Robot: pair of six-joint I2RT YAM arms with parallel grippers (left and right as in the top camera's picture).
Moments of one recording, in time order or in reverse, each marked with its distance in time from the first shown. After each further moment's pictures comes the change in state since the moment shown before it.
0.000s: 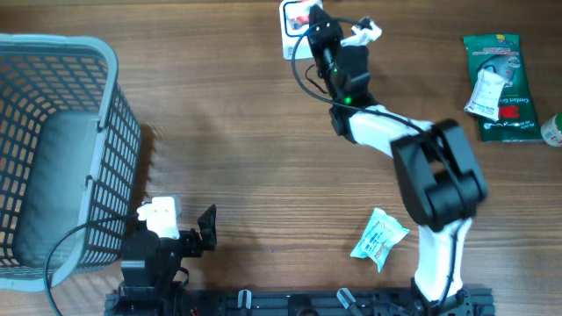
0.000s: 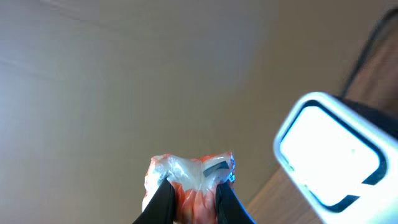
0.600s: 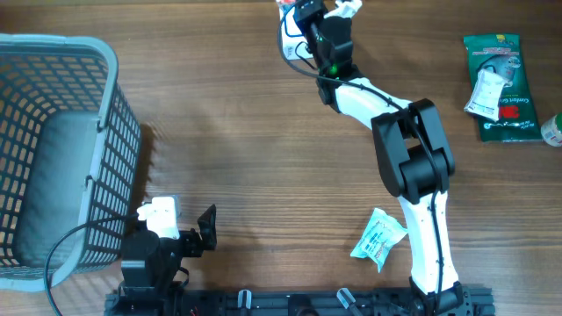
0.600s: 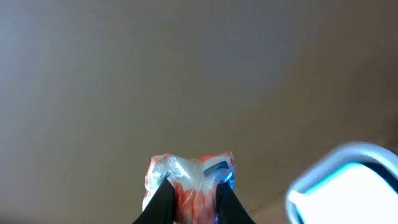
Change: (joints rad) left arm 0.000 0.000 0.000 0.000 0.000 0.000; right arm -0.019 0.235 0.388 -0.098 -0.091 -0.224
